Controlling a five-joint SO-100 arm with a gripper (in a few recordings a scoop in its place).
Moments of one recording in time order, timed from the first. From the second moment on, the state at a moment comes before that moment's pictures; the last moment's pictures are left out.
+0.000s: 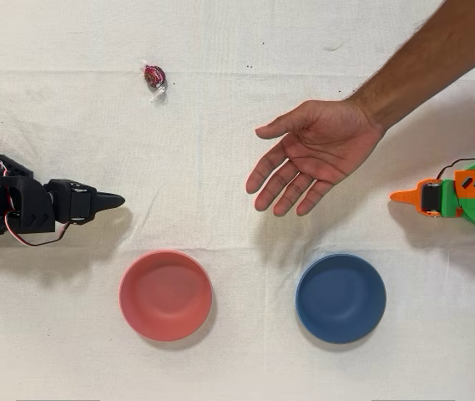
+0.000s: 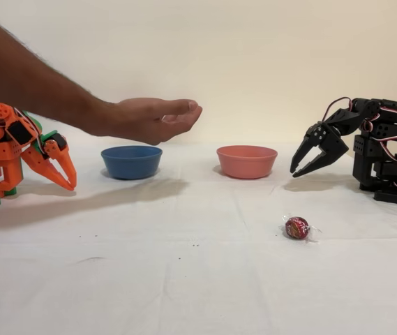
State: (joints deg) arm 2.8 189.0 181.2 54.3 8.7
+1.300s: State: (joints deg) arm 0.5 188.2 180.5 52.2 14.8
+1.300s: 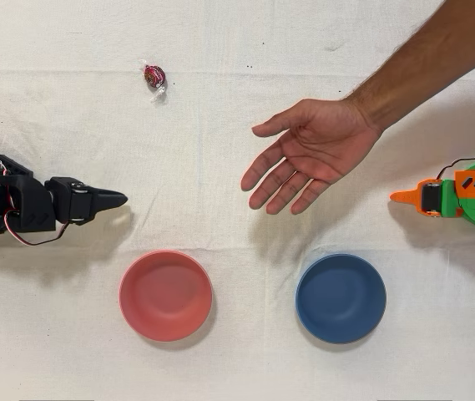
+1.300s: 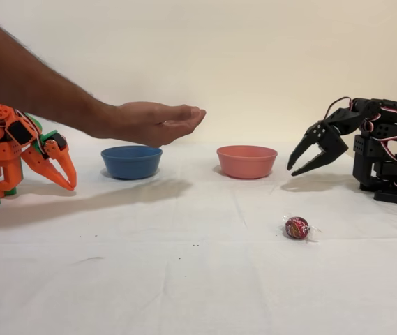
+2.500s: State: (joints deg) arm -16.0 119.4 121.3 57.8 9.6
